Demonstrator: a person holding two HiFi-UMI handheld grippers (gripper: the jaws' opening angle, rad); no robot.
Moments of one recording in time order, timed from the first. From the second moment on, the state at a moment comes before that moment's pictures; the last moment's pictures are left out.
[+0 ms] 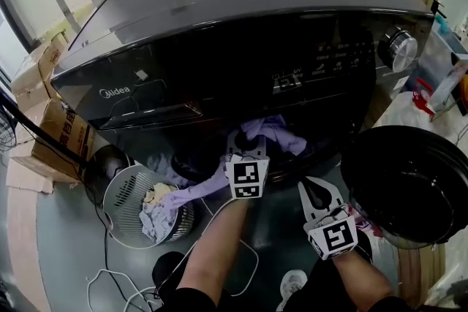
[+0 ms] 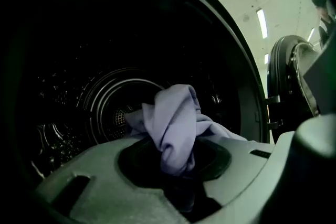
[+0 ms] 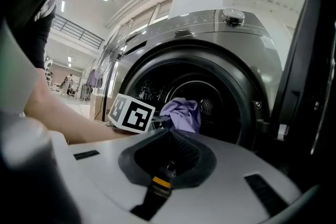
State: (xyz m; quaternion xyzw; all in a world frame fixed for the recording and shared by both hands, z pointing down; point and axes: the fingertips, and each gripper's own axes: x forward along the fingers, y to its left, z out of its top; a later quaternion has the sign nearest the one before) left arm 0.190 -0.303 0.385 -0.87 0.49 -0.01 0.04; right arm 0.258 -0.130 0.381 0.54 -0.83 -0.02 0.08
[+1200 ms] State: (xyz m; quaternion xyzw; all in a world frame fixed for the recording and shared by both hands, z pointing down) left arm 0.205 -0.306 0.418 -0.88 0.47 -0.06 0.03; right arm 0.250 -0.183 0.383 0.56 -0.83 -0.01 0.05
